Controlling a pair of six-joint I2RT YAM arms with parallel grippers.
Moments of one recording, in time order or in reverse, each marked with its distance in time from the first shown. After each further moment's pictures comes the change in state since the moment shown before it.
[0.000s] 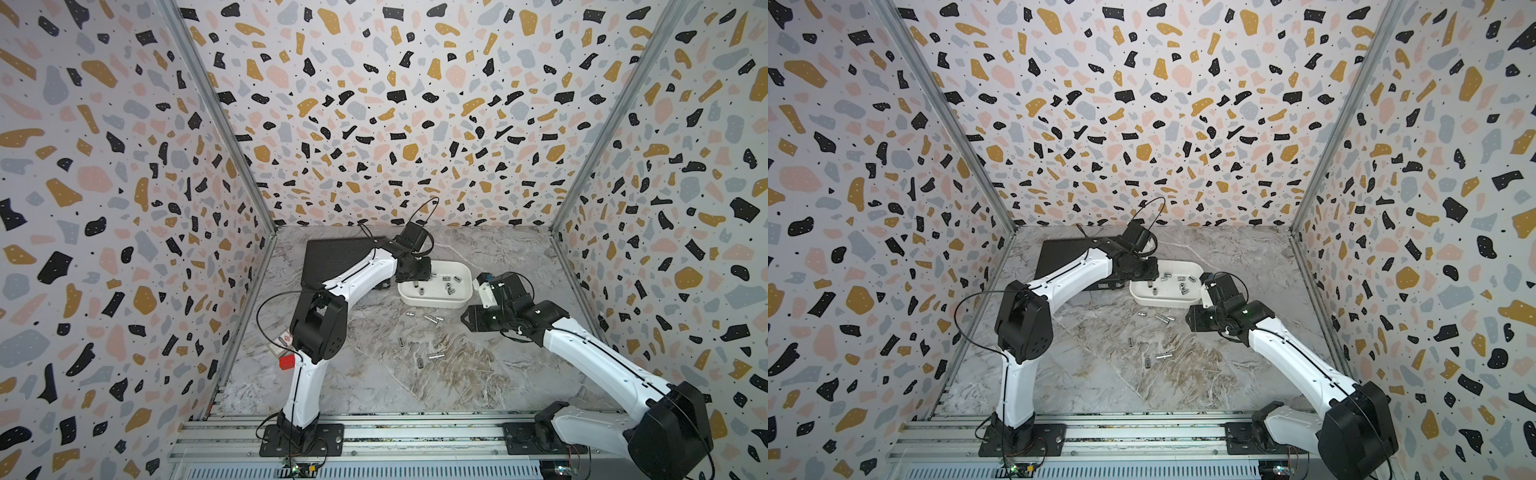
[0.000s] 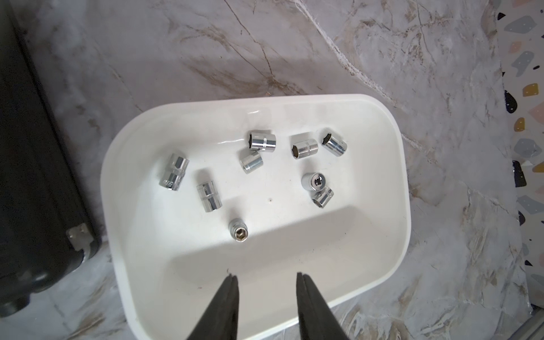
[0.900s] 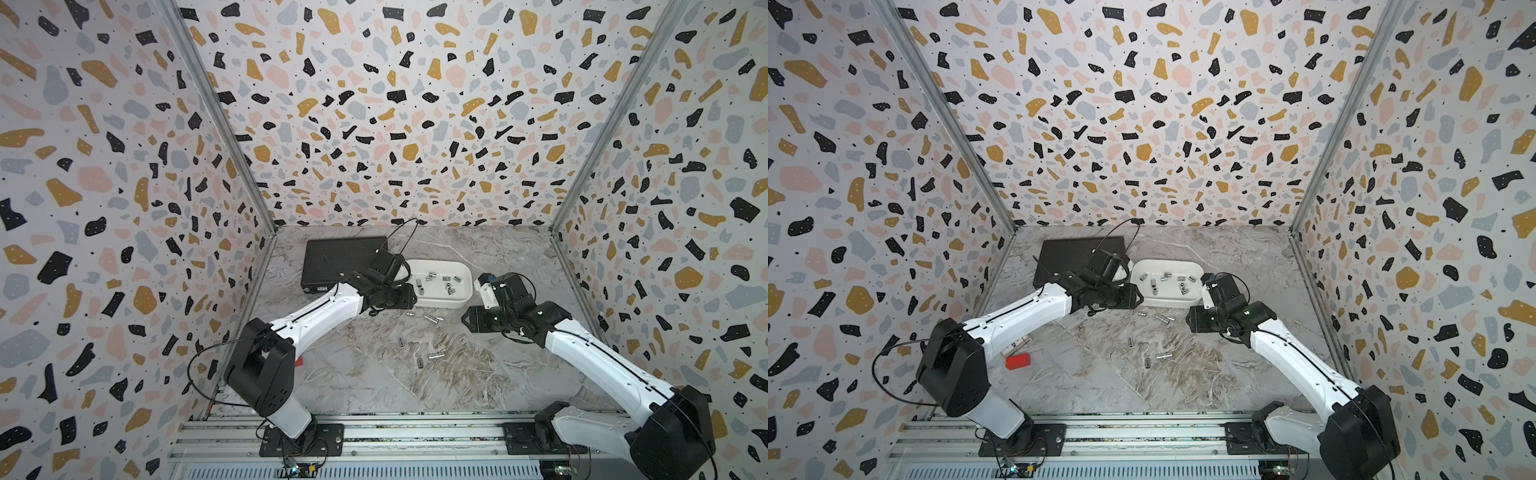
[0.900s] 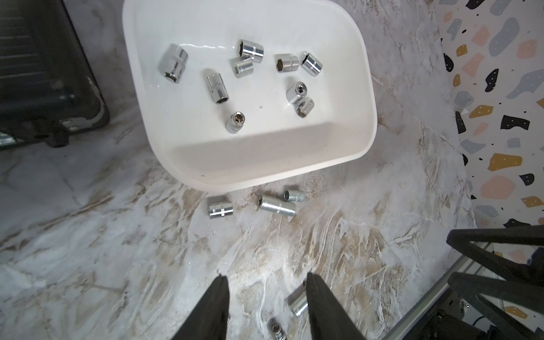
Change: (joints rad) left arm 0.003 -0.484 -0.604 0.201 0.090 -0.021; right arm 0.000 -0.013 0.000 -0.018 0.002 -0.001
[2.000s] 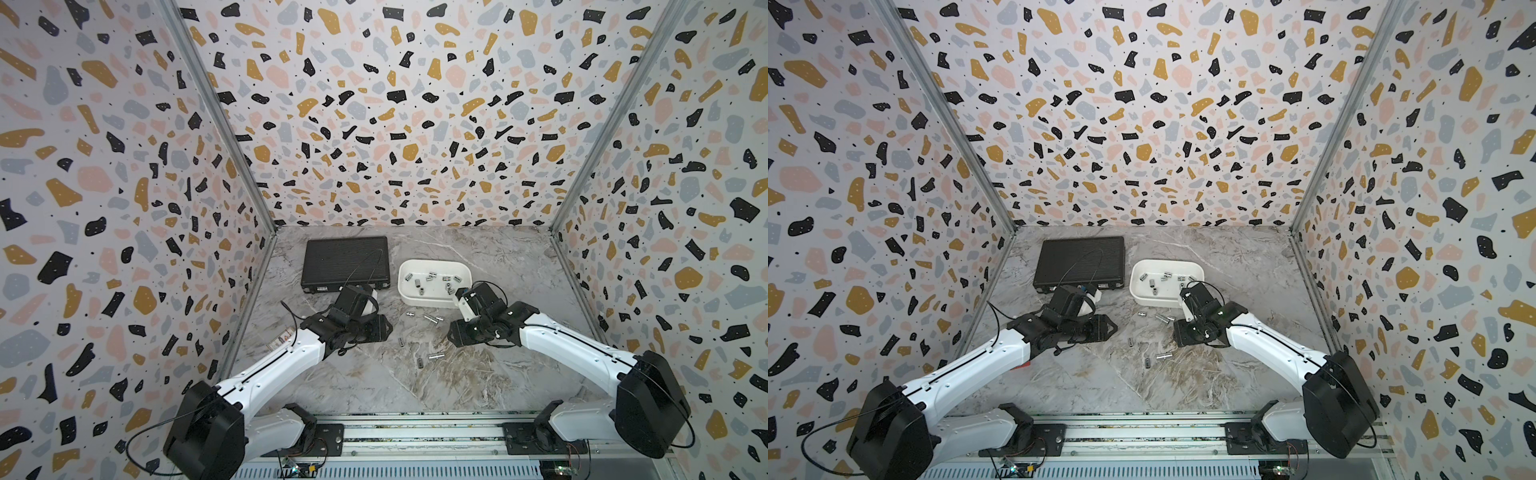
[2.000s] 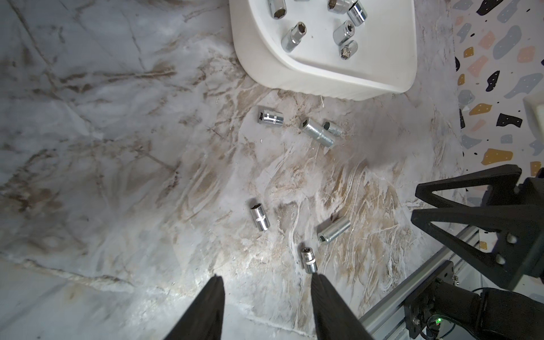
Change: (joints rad) left arm 0.068 -0.393 -0.449 0.063 0.043 -0.093; right arm 0.161 0.179 0.000 0.004 0.024 0.016
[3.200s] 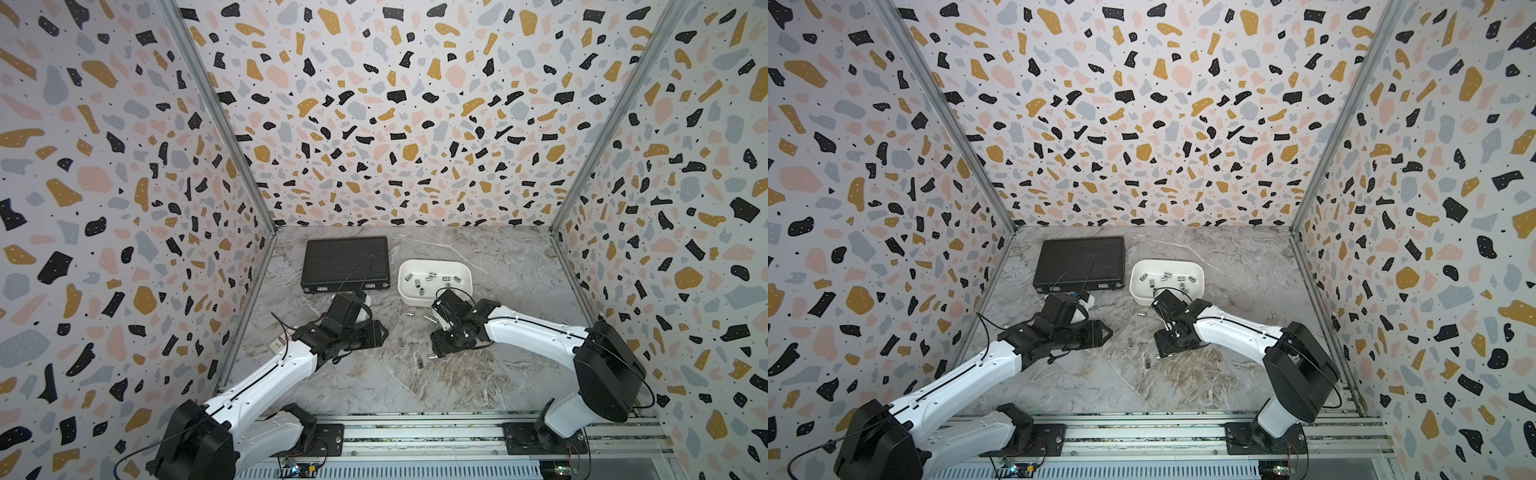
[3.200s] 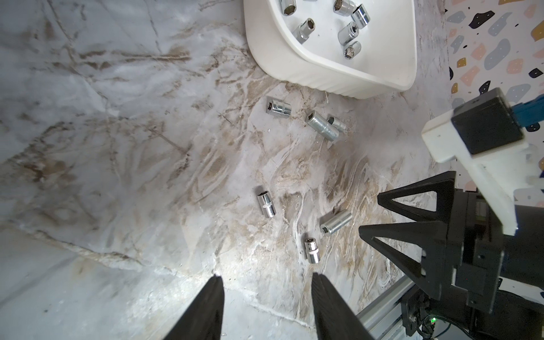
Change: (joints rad) left arm 0.014 -0.097 -0.071 0.006 0.001 -0.030; right arm 0.158 0.233 0.142 -0.099 0.101 0.045
